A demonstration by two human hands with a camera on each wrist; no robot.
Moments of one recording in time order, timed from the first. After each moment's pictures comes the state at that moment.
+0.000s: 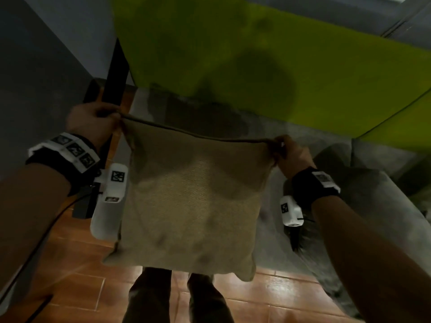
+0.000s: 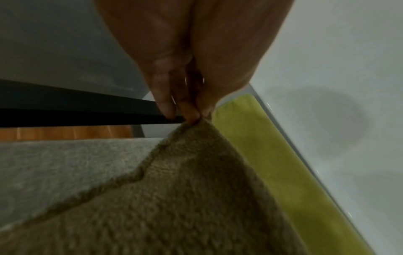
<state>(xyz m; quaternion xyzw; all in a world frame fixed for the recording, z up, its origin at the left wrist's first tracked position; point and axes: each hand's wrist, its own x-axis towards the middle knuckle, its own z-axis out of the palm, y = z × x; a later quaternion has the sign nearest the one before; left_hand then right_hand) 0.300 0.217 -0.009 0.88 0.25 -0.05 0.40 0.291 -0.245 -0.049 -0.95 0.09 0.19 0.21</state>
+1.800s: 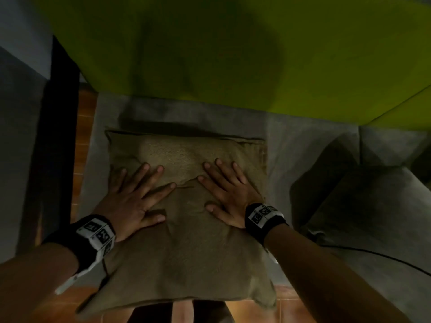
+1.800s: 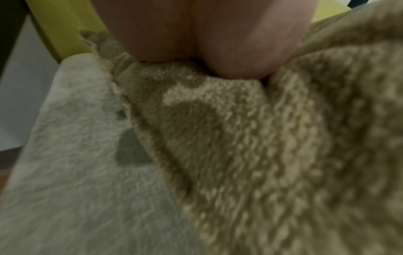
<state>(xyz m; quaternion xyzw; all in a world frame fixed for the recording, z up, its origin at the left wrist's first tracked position) 0.254 0.170 -0.133 0.91 -0.29 -0.30 0.00 0.249 -0.151 -0.147 -0.92 -0.30 0.24 0.07</state>
